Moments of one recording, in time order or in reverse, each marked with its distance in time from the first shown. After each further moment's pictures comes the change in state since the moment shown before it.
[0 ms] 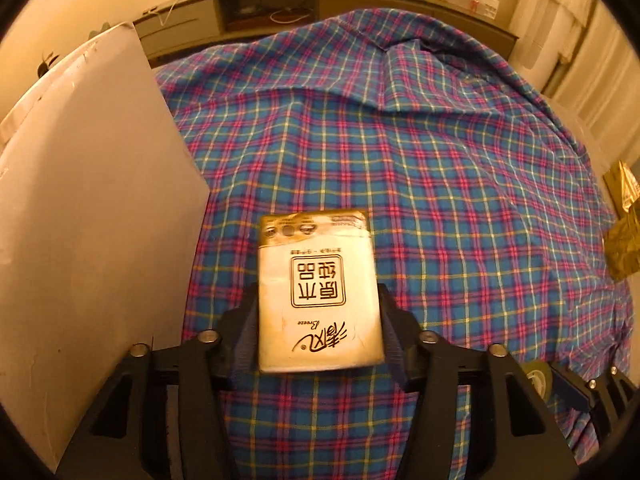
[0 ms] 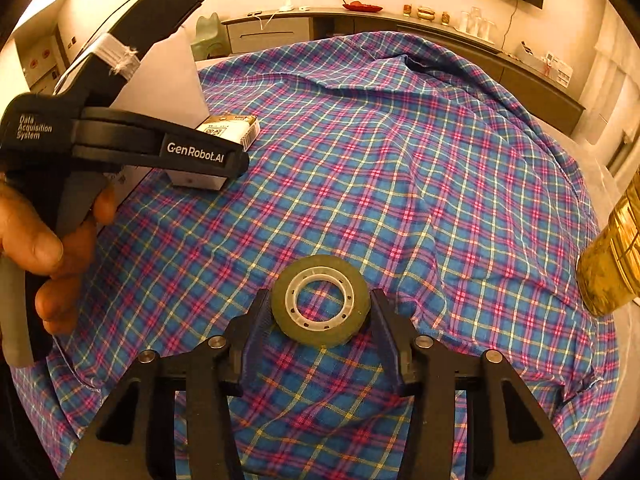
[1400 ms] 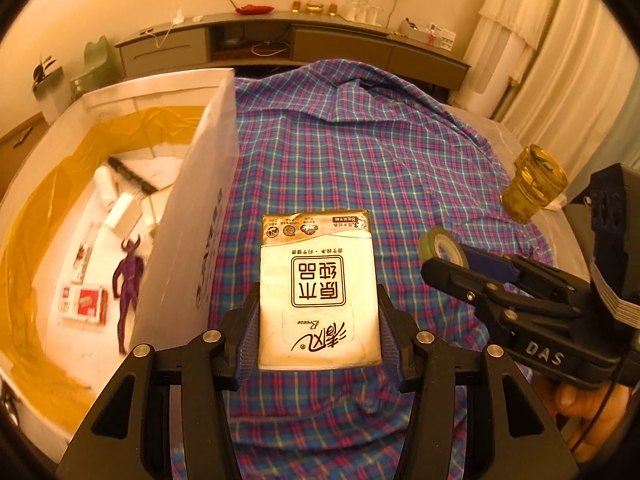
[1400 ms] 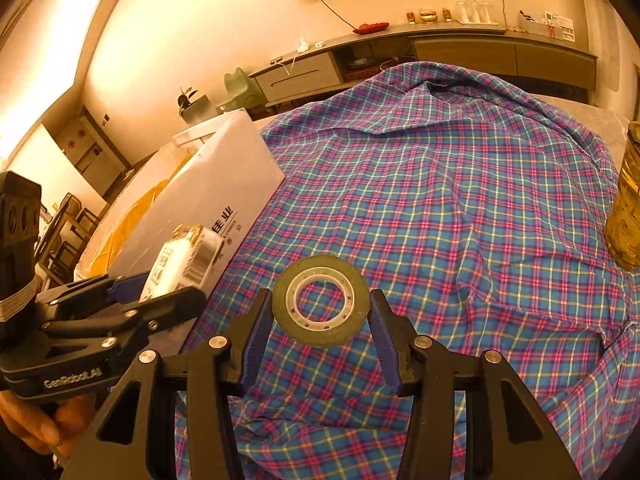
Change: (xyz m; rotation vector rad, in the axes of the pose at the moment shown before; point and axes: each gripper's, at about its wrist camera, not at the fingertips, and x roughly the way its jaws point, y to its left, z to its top) left arm -0.140 0.013 -0.102 -0.002 -0.119 -0.144; right arm -0.068 0.006 0.001 0.175 -0.118 0.288
